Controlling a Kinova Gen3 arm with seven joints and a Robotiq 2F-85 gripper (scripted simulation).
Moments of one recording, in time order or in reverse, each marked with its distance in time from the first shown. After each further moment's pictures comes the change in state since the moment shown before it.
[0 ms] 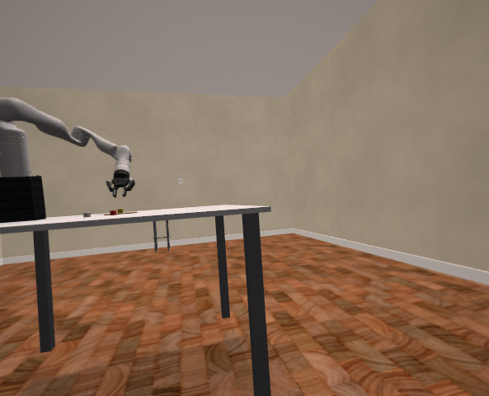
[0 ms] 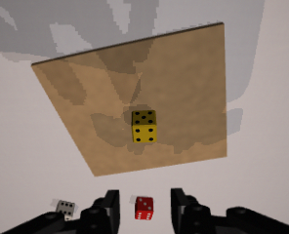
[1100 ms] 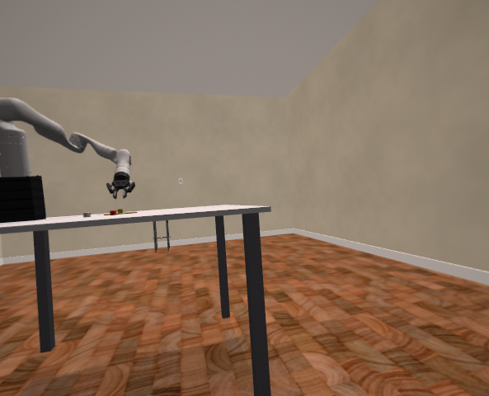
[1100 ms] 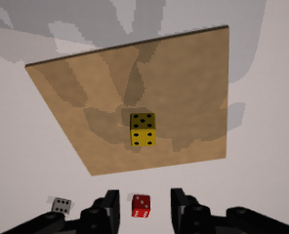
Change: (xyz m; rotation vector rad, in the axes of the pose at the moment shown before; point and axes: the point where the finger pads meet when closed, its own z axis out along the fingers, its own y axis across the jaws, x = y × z) arm 0.006 0.001 0.004 -0.014 -0.054 -0.011
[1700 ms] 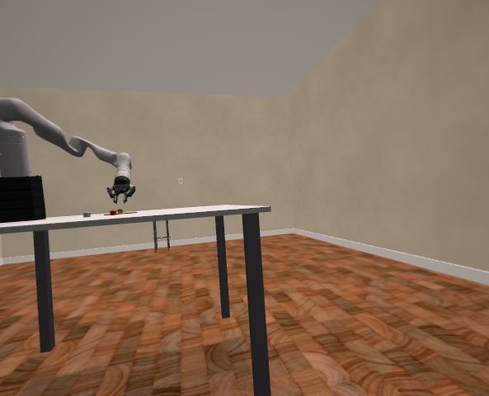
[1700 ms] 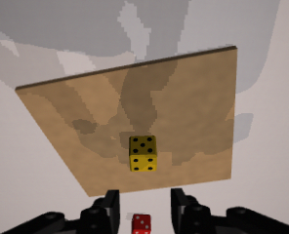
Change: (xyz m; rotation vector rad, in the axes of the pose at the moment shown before) arm 0.017 0.000 0.015 0.000 0.006 0.002
